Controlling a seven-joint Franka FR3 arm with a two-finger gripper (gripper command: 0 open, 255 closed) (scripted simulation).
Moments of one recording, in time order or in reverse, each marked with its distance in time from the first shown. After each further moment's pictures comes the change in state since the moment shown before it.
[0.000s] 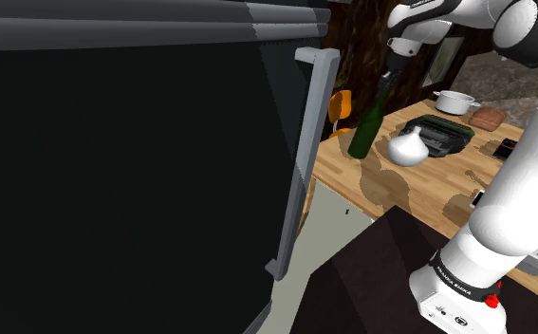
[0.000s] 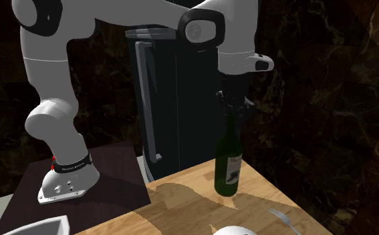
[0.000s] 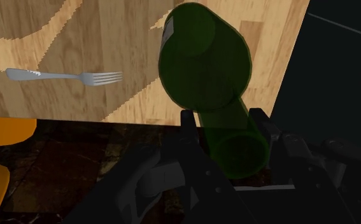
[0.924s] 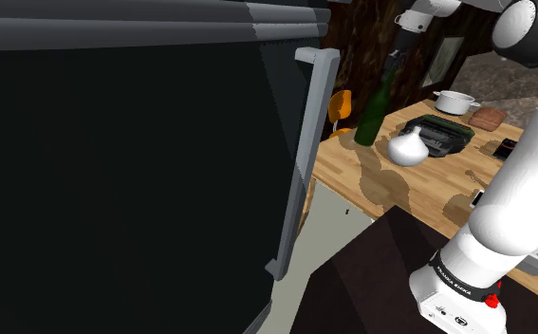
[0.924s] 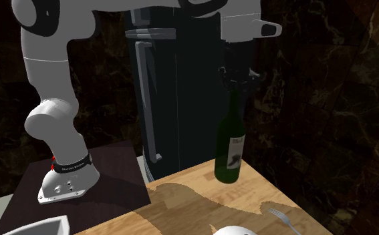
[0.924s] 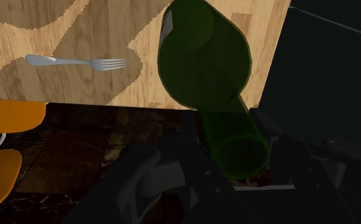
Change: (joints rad) arm -0.010 0.005 -0.006 0.193 -0.006 -0.188 0.021
